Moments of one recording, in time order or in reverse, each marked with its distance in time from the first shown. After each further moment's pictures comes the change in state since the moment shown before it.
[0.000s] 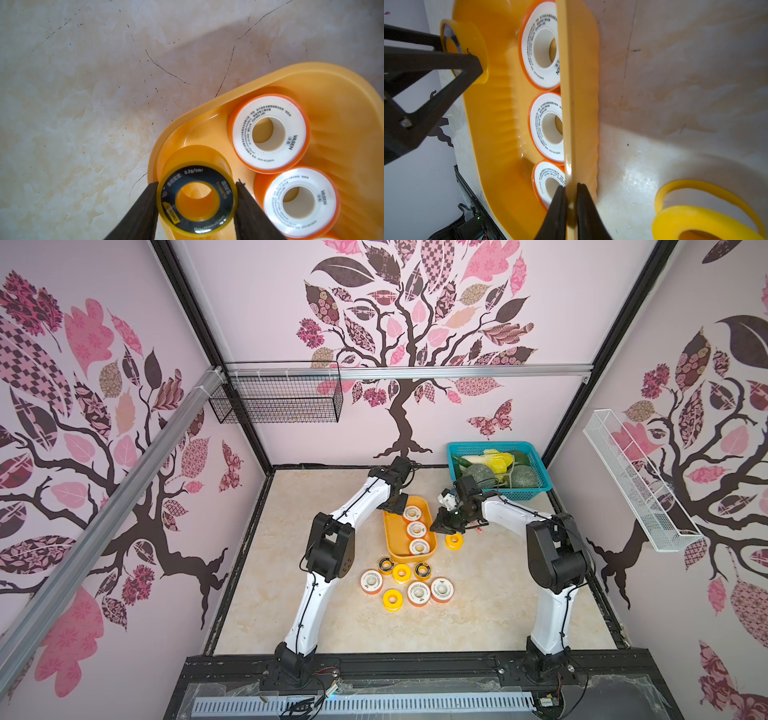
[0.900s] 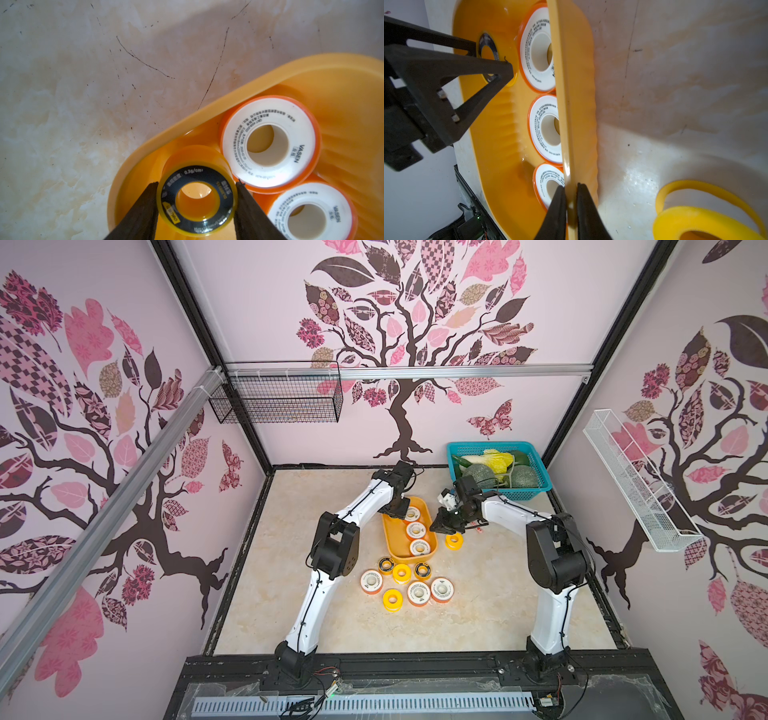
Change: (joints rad) left arm -0.002 0.071 0.037 -0.016 0.029 0.010; right arm 0.001 0.000 0.000 0.001 -0.001 -0.002
